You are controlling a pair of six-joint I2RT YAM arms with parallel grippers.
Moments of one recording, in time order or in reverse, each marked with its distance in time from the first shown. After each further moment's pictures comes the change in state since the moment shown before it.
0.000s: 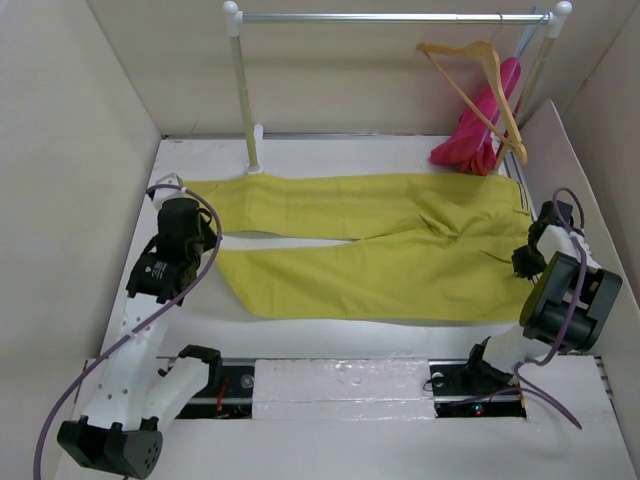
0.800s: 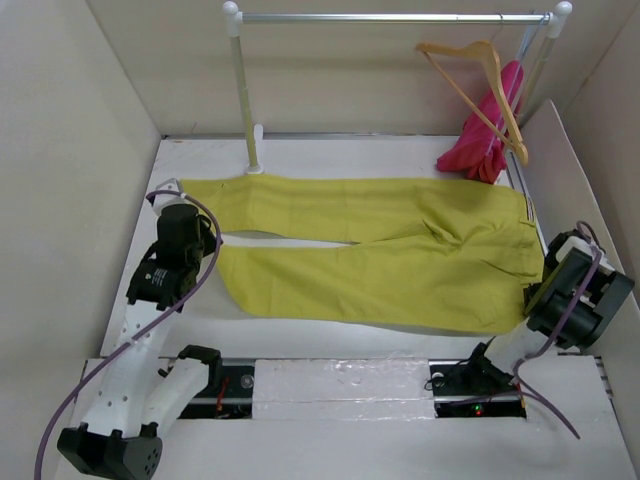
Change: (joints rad) left arm 0.000 -0.043 -0.028 0.013 0.025 -0.013; right arm -0.208 0.038 -0.029 -0.263 0.118 0.014
